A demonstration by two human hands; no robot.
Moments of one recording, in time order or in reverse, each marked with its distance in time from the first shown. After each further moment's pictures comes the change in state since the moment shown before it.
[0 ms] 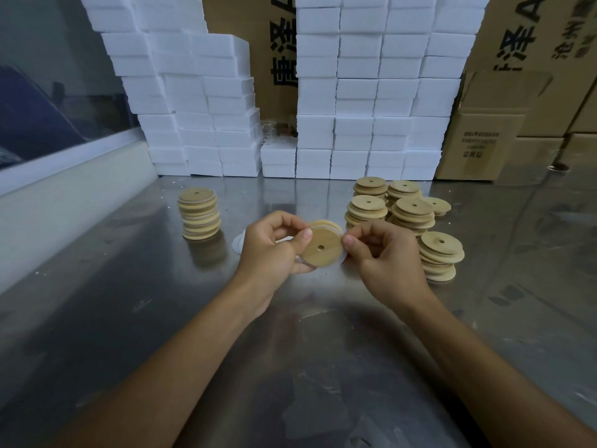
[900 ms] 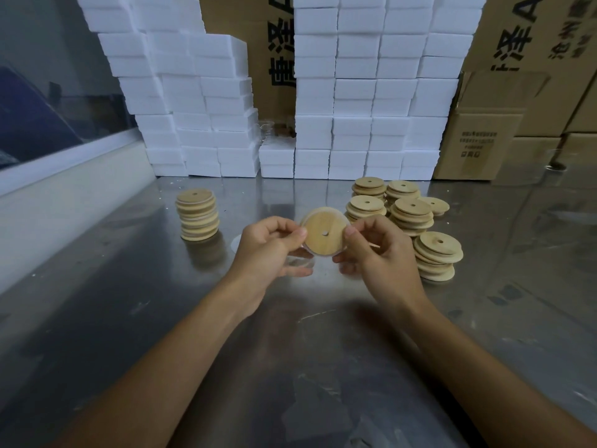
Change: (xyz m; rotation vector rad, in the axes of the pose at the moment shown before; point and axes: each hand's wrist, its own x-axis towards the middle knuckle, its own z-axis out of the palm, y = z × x) left_hand 0.007 -0.001 -0.009 -0.024 -0.059 -0.100; right_hand -0.004 0.000 0.006 0.176 0.044 0.063
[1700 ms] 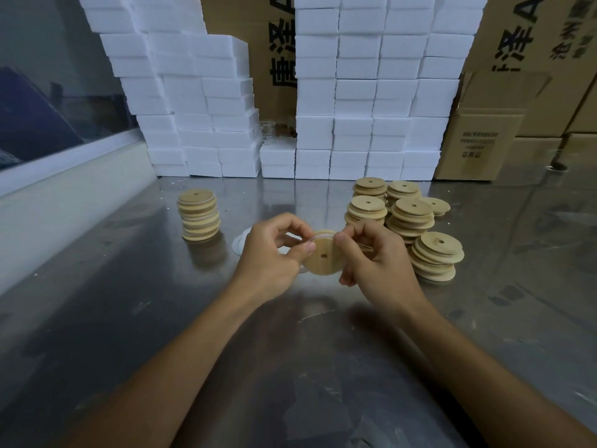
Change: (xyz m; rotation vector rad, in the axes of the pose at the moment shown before) left_hand 0.003 -0.008 -0.002 0.433 -0.005 0.407; right_hand -0.003 -0.003 0.001 -0.154 -0.079 -0.067
